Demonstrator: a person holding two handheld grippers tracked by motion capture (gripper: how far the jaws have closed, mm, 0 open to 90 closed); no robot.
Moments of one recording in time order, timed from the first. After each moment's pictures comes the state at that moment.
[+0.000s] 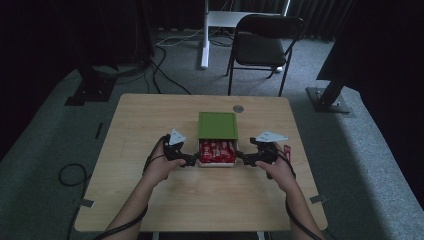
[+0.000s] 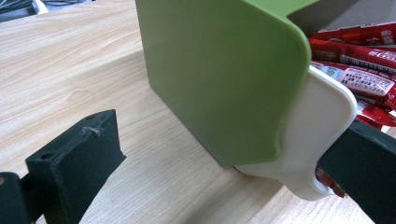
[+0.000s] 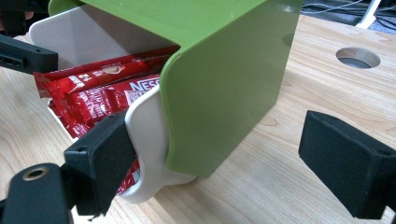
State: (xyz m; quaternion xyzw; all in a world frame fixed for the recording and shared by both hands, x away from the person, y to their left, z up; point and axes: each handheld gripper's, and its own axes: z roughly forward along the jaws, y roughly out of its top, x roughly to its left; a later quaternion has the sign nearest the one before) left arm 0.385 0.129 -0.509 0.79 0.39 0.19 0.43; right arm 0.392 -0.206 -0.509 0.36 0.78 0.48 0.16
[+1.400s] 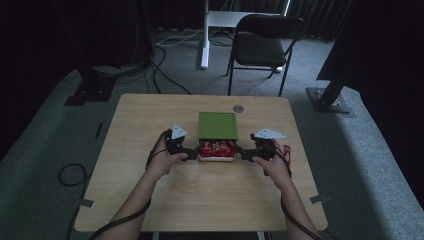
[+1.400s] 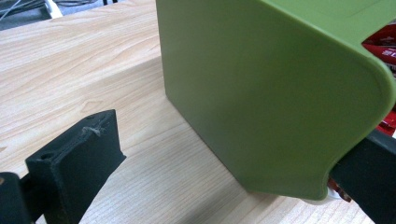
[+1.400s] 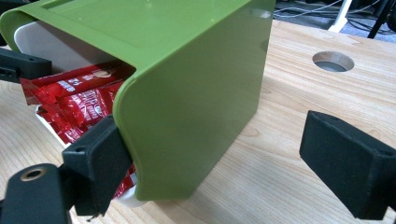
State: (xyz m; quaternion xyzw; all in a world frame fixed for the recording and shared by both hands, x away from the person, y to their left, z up) left arm 0.406 0.126 -0.511 0.79 0.40 0.20 0.42; right arm 0.404 -0.201 -0.512 0.39 0.76 0.48 0.19
